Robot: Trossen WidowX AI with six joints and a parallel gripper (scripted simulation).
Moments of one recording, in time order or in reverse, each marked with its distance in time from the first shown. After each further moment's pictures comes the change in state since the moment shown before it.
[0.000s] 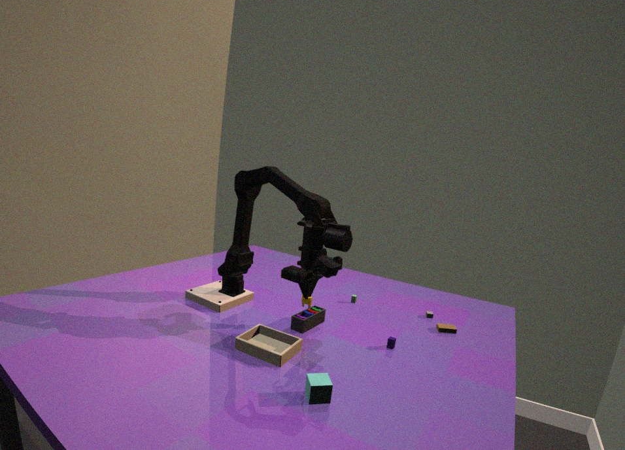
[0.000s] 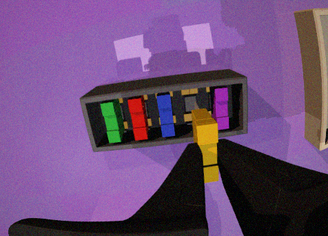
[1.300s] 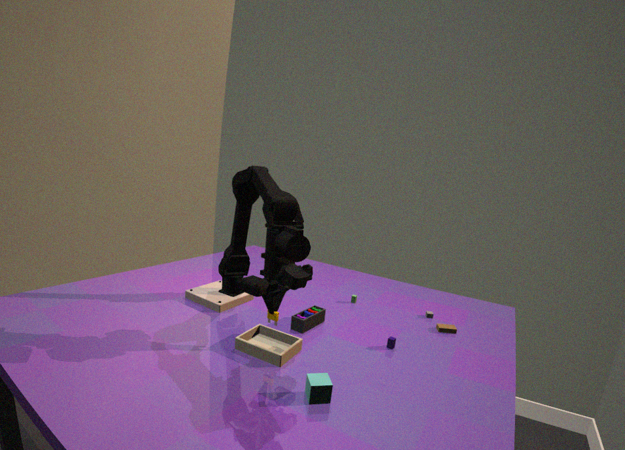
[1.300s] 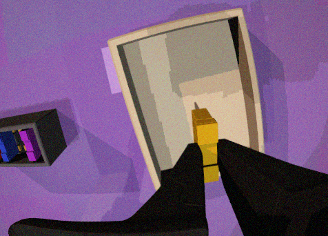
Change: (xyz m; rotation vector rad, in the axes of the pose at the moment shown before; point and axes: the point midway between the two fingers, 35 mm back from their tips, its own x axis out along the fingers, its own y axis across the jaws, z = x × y) arm -0.011 -0.163 0.013 0.007 -0.018 -0.018
